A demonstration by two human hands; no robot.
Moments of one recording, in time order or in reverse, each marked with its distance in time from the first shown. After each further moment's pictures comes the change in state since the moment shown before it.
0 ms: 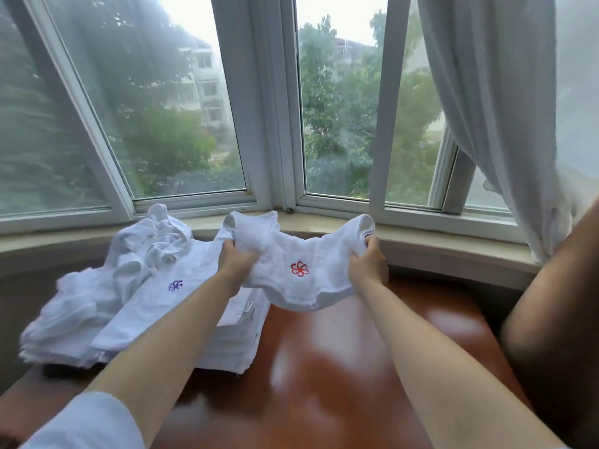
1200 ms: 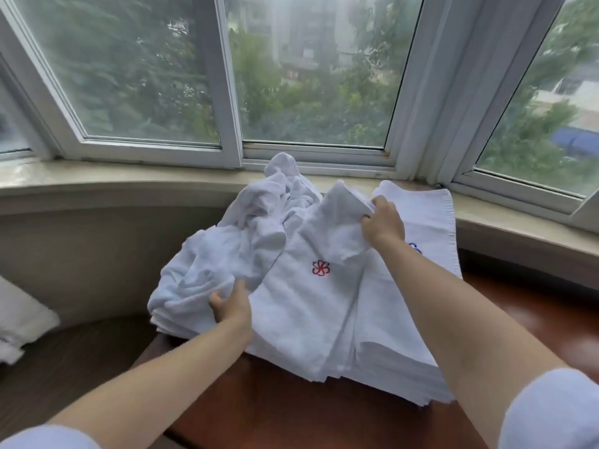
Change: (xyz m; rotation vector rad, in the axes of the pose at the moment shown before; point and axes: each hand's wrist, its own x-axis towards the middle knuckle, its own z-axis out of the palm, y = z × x) left_hand 0.157 -0.192 -0.314 -0.274 0.497 -0.590; right_hand -0.001 -0.182 0.396 -0.435 -0.199 -0.253
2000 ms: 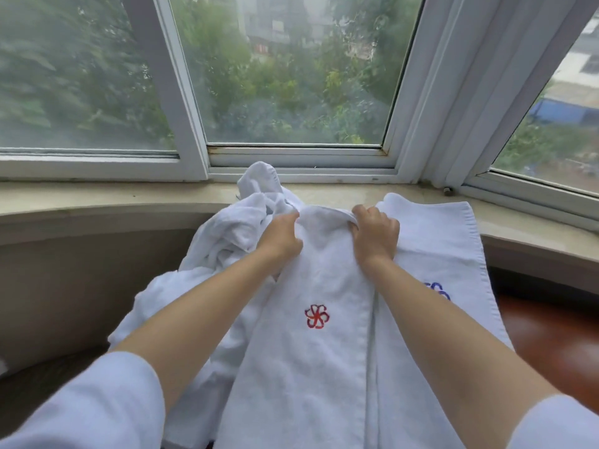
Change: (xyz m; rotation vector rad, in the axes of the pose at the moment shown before) left_hand 0.102 0.128 0.192 0.999 -0.558 0.977; right_hand 0.097 0.010 0.081 -0.416 0.190 -0.137
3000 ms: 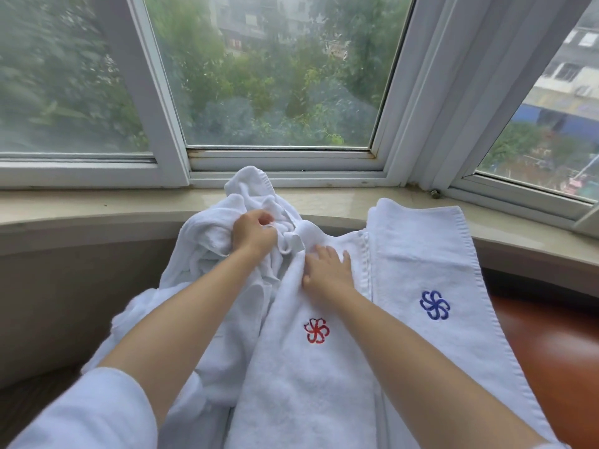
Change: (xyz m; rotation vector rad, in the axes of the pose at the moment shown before) left_hand 0.033 -0.025 -0.011 -0.330 0.225 -0.181; right_hand -0.039 -0.051 0.038 0.054 -0.542 -0.136
